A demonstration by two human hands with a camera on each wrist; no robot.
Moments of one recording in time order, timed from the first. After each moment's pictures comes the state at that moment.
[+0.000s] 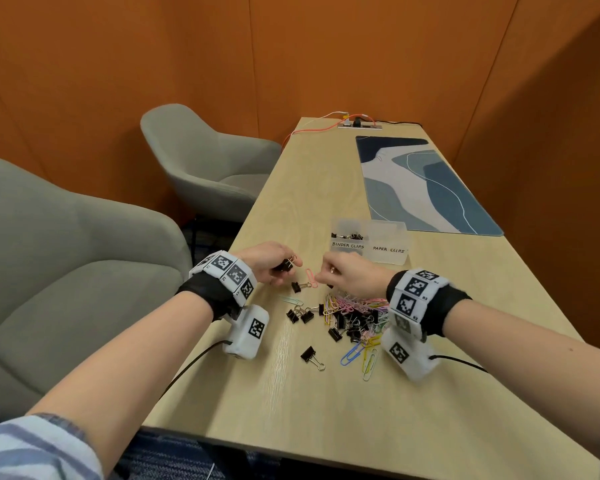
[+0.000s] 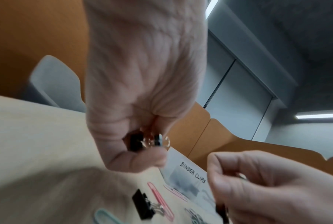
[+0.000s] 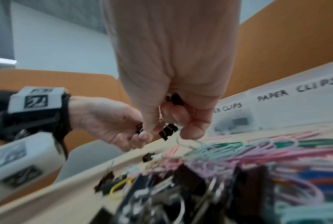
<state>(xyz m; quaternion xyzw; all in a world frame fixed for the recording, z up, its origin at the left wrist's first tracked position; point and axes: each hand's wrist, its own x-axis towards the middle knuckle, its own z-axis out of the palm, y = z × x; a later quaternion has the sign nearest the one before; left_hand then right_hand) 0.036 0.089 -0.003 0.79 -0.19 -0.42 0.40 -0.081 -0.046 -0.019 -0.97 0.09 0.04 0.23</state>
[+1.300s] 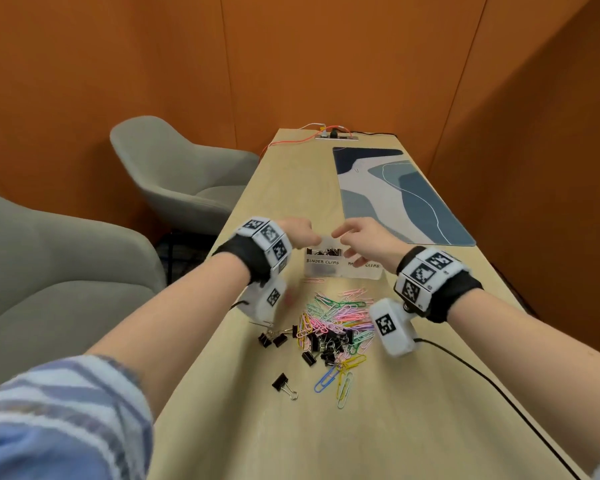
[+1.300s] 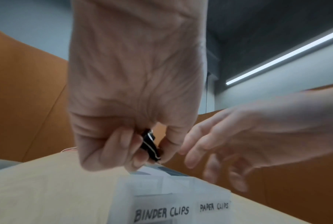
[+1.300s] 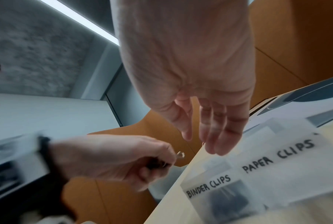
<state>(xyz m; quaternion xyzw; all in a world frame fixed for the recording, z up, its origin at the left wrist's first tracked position) 0.031 -0.008 0.049 0.89 -0.40 -0.21 0.09 -0.080 -0.108 0.032 -0.85 0.29 -0.09 0.42</state>
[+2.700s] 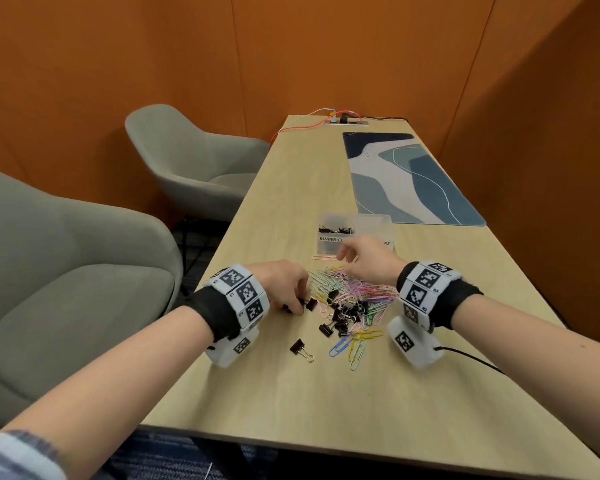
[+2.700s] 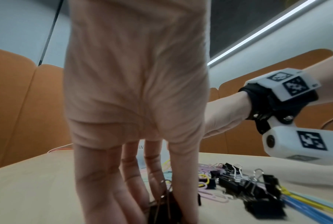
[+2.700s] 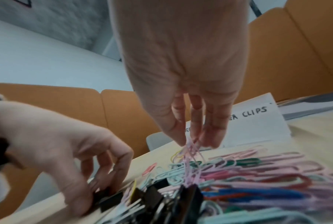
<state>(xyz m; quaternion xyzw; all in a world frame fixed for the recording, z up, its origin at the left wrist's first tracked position) -0.006 0.080 -0.007 0.84 -0.47 -0.28 -0.01 -0.107 -0.072 -0.008 -0.96 0.19 -0.03 0.21</state>
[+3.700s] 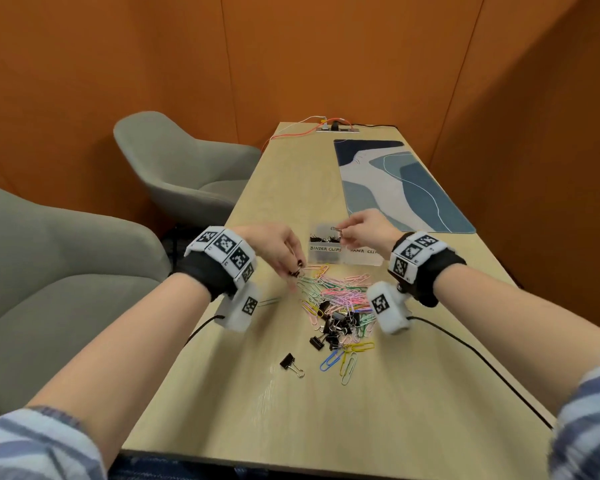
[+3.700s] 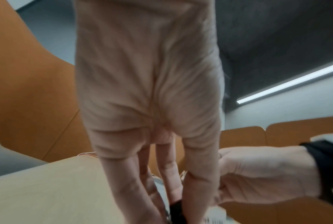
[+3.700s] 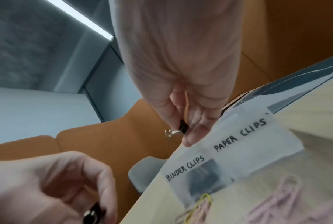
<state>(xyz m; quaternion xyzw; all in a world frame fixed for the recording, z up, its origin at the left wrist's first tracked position) 0.045 0.048 0.027 0.78 -0.44 -0.39 0.22 -0.072 -0.119 0.011 -0.82 0.31 -0.12 0.47</state>
